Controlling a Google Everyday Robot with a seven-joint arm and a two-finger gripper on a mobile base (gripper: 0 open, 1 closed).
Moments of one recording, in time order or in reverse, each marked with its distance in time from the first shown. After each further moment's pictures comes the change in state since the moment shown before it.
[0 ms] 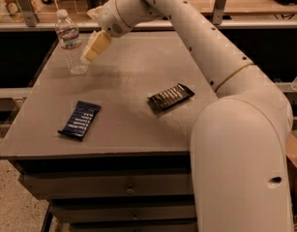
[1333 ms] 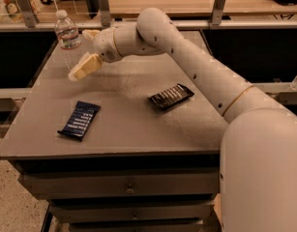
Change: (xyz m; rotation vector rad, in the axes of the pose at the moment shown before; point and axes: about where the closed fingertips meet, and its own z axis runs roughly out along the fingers) arm 0.012 0.032 0.043 0.036 -0.221 0.106
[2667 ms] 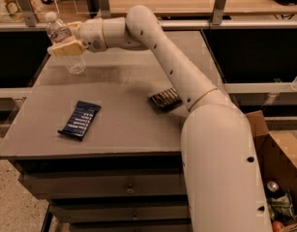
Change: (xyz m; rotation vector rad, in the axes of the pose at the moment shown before) arm -0.043 -0.026 0.042 -0.080 -0.220 -0.015
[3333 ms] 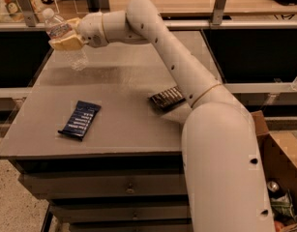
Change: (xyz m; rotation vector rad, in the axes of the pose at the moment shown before) arm -0.013 0.000 -0.007 0.001 0.039 -0.013
